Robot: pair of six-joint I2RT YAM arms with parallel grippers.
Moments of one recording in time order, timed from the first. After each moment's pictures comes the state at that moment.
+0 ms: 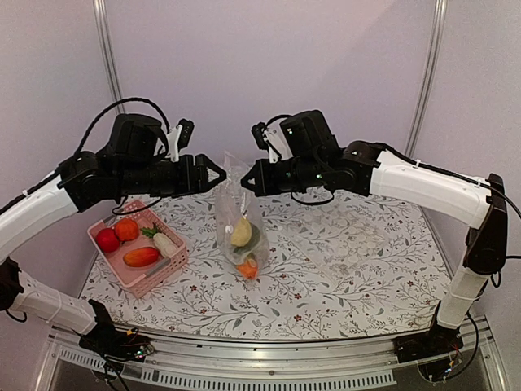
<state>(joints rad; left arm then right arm) -0.84 1.22 1.30 -0.56 -0.04 -0.61 0.99 1.77 1.69 -0.40 -0.08 0.51</state>
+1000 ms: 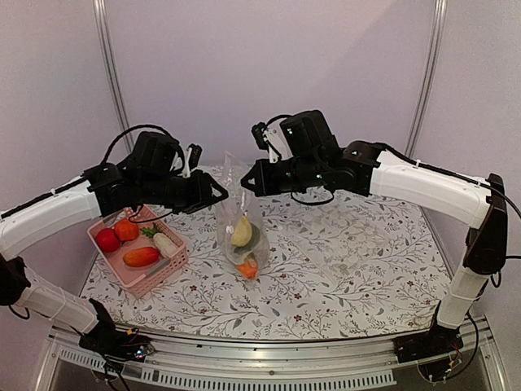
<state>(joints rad) -0.75 1.29 1.16 -0.47 0.09 -0.77 0.99 1.77 1.69 -0.40 -0.08 0.51</state>
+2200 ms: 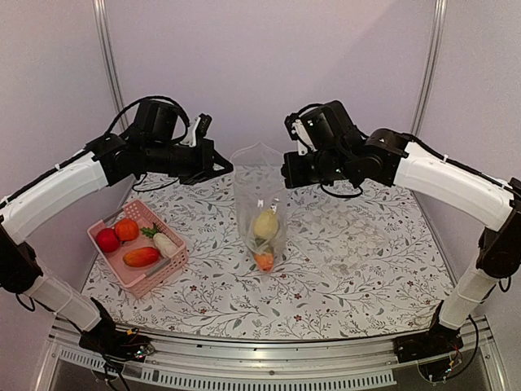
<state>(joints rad) -0.69 1.43 1.42 -0.52 0.26 -0.67 0.95 1.67 1.69 -0.63 0.25 0.43</state>
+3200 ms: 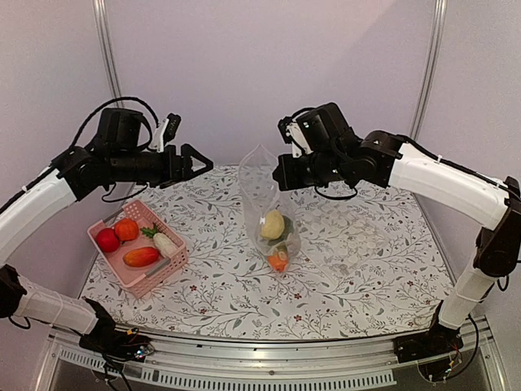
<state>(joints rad) -0.60 1.23 1.29 -0.55 0.25 -0.53 0.95 1.69 1.69 -0.60 0.16 0.46</state>
